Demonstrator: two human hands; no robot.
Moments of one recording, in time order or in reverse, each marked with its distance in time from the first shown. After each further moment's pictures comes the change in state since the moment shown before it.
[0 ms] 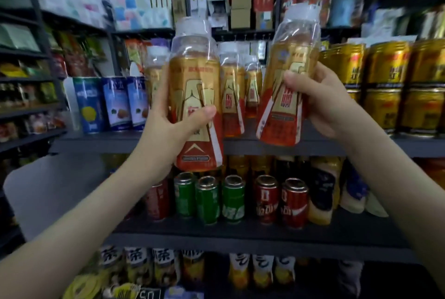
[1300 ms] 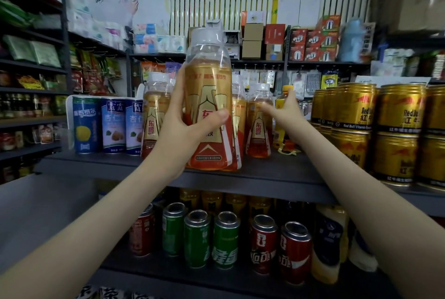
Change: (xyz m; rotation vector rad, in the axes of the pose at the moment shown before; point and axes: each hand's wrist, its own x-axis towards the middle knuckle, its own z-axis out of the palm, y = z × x) left_hand 0.059 -0.014 0.031 -0.018 0.051 0.169; right_hand 0.149 0.080 -0.028 -0.623 0.193 0.074
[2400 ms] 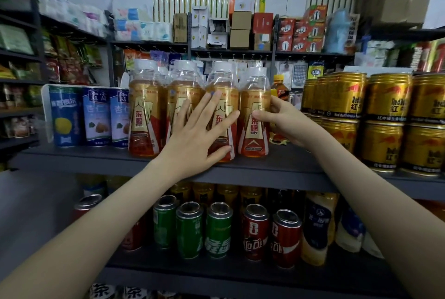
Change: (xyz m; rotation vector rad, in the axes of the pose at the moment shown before) left_hand 0.013 -0.083 -0.003 1.397 -0.311 0.590; right_hand -0.038 0.004 -0.018 0.210 -0.374 0.026
